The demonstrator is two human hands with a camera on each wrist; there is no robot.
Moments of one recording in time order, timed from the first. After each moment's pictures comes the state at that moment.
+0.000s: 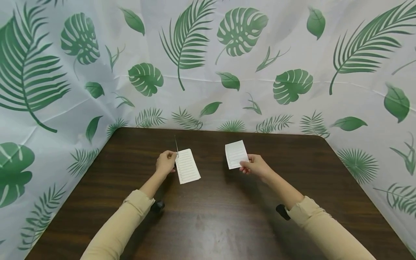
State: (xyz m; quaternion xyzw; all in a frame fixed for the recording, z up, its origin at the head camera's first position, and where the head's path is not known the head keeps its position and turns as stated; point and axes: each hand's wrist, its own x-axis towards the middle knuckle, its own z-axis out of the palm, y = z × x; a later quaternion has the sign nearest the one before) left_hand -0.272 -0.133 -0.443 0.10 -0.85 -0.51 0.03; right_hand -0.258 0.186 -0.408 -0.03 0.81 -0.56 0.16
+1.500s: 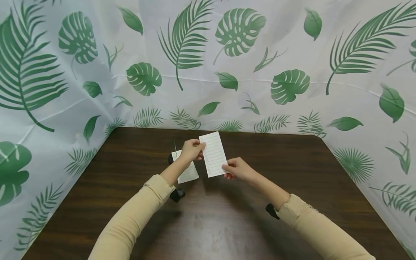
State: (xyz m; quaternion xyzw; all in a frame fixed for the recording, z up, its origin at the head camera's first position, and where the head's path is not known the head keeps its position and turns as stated) left_hand -0.284 -0.056 -0.389 0.03 -0.76 -0.64 -0.08; right_hand -0.243 0.148 -0.403 -0.14 0.83 -0.51 0.18
